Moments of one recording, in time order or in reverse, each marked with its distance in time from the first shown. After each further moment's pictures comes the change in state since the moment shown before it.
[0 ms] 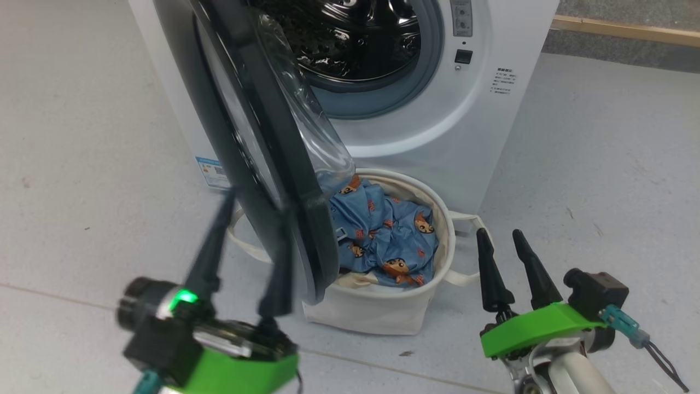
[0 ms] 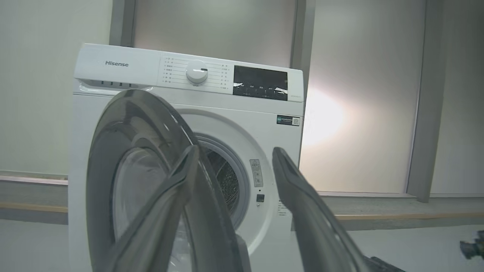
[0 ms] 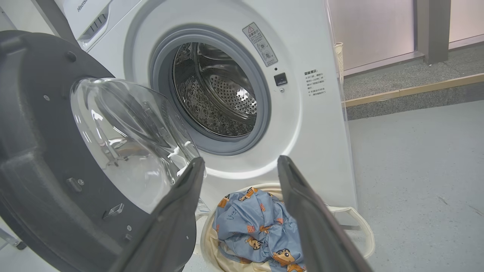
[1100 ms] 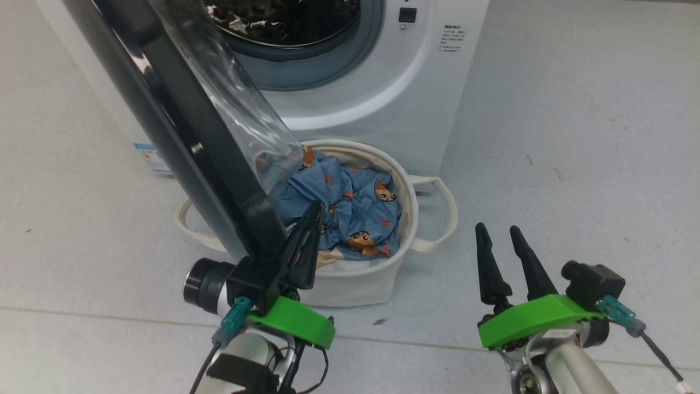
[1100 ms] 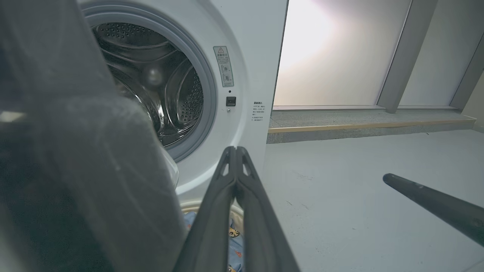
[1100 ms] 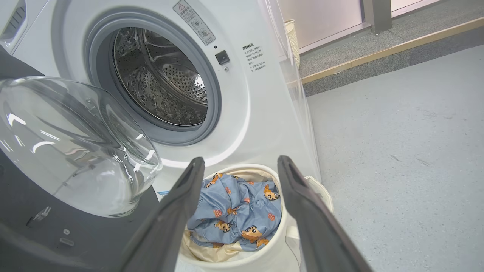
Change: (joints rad) left arm -0.251 0.003 -0.223 0.478 -0.056 0.145 0.000; right arm -0.041 0.009 -0.001 0.058 0.044 0.000 0.000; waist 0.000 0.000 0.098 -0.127
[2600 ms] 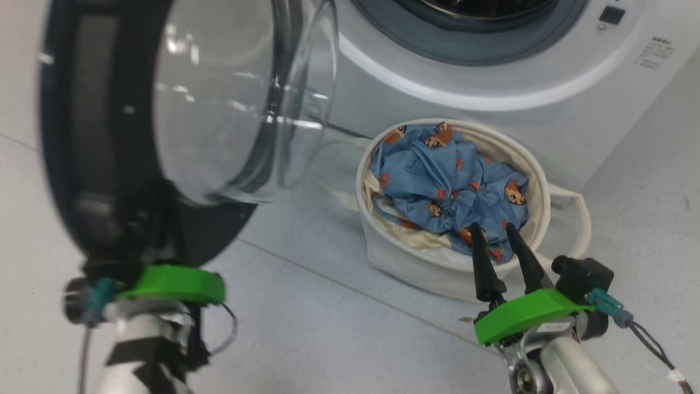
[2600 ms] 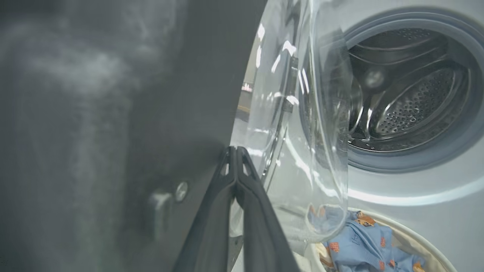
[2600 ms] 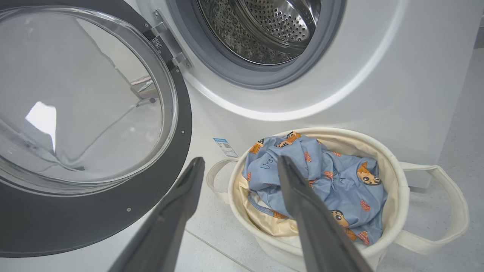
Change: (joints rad) left arm 0.013 0.026 0.362 0.056 -0.072 0.052 0.000; right arm -0.033 0.000 0.009 0.061 -0.060 0.000 0.000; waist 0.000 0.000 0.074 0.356
